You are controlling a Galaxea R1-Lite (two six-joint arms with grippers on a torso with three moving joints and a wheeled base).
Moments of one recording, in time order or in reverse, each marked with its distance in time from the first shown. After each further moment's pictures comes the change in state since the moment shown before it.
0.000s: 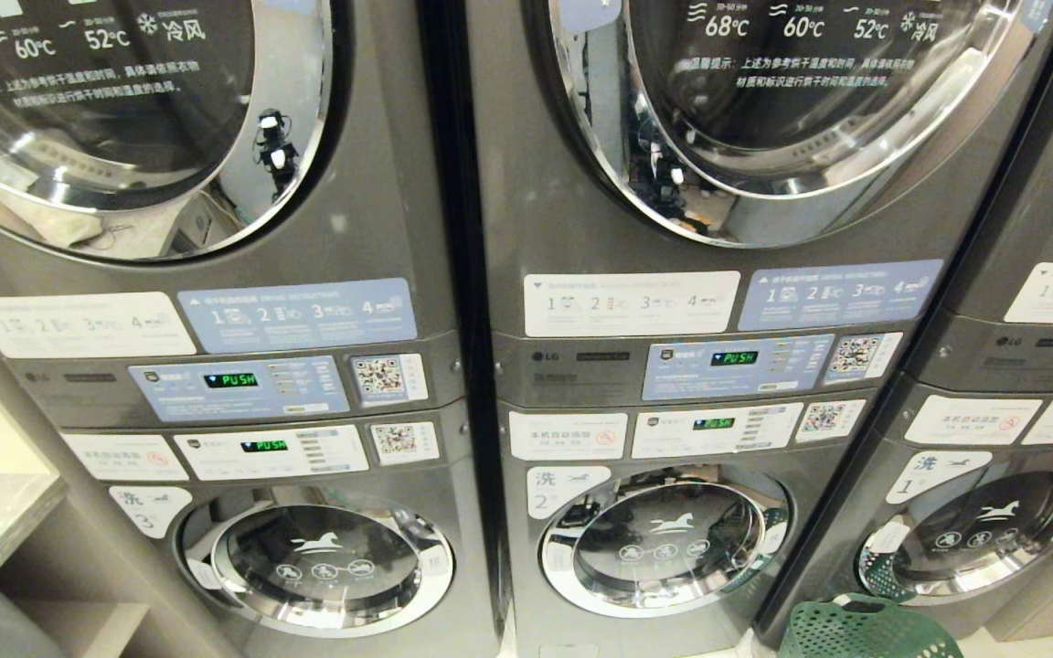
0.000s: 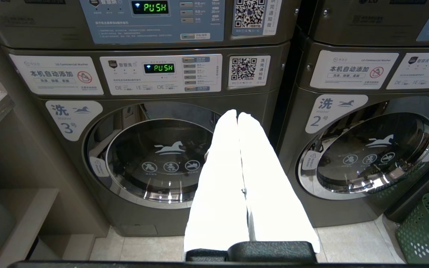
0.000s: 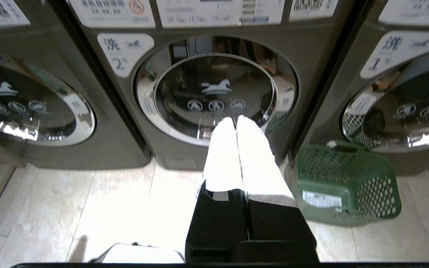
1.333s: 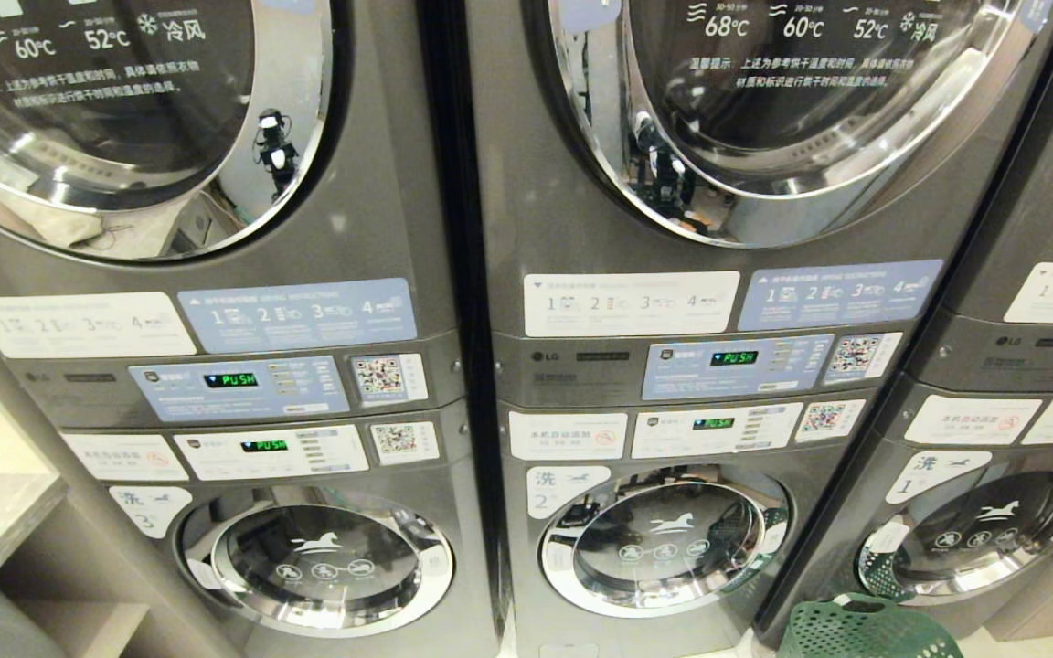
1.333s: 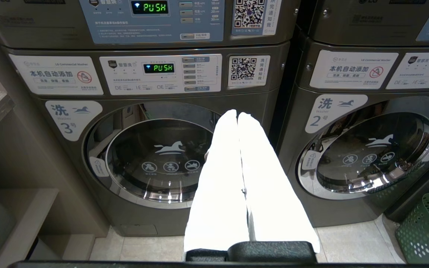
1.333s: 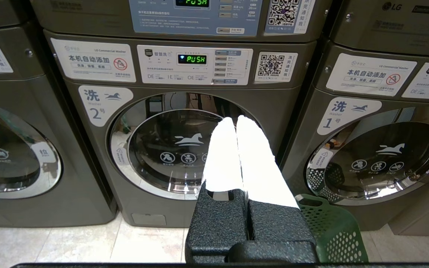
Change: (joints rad) left arm 0.000 0.000 0.000 0.000 0.000 0.000; right arm -0.014 -0.313 0.001 0.058 -0.059 -0.081
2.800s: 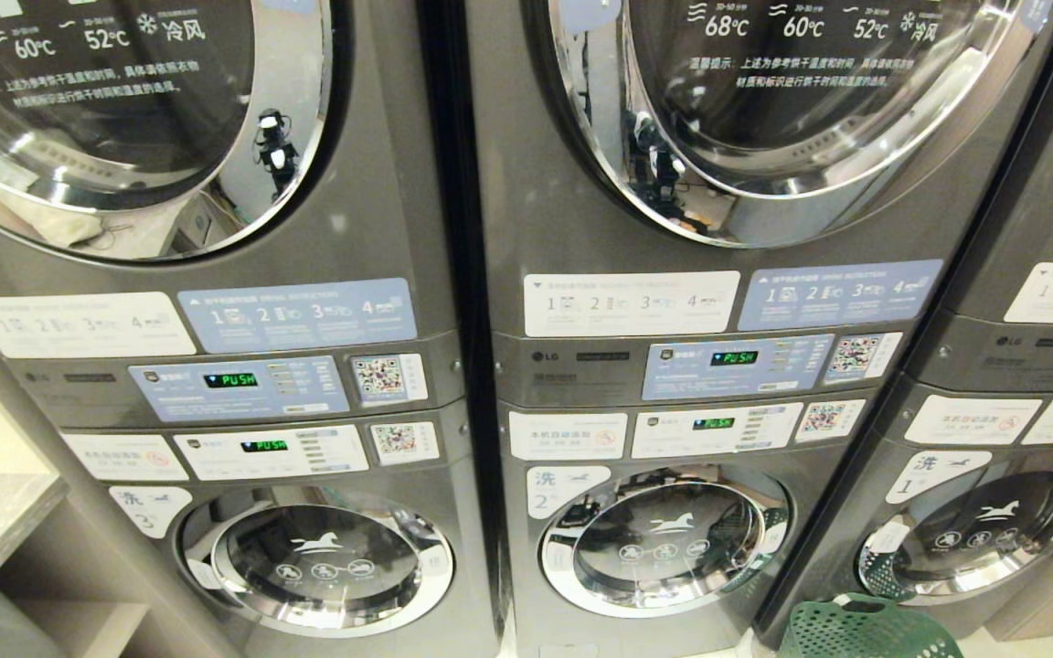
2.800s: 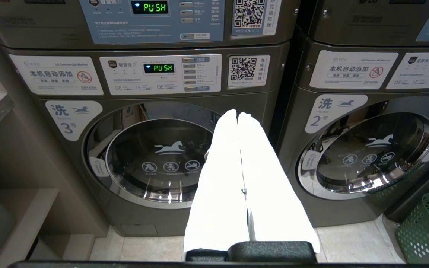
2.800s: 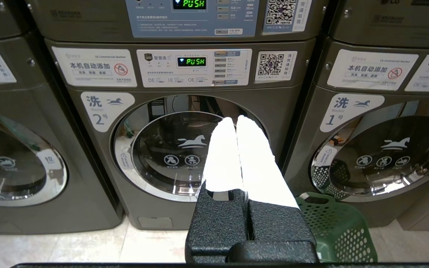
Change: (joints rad) left arm 0.000 0.000 0.000 0.000 0.000 0.000; right arm 0.000 0.000 0.000 -0.004 -0.009 0.034
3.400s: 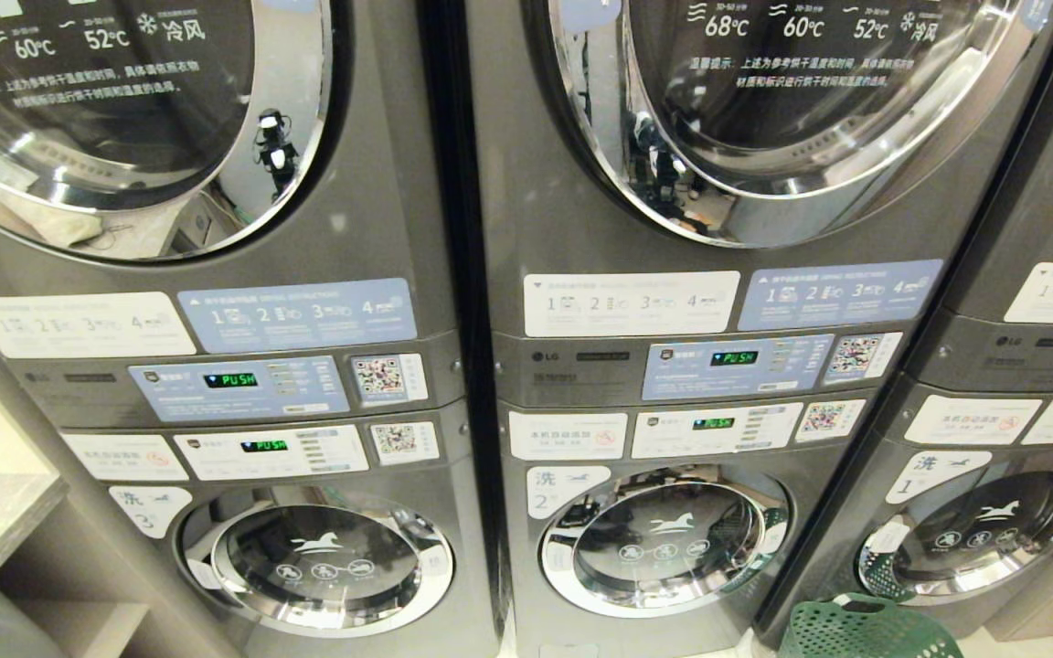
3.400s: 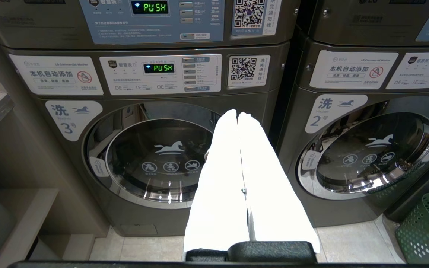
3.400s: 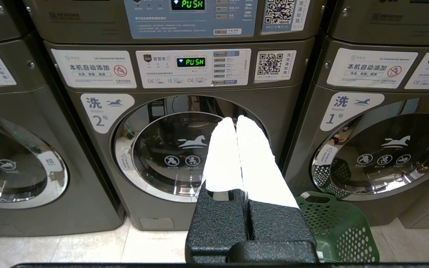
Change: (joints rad) left arm 0.000 0.000 0.000 0.000 0.000 0.000; right arm 0.000 0.000 0.000 -0.001 -0.008 0.015
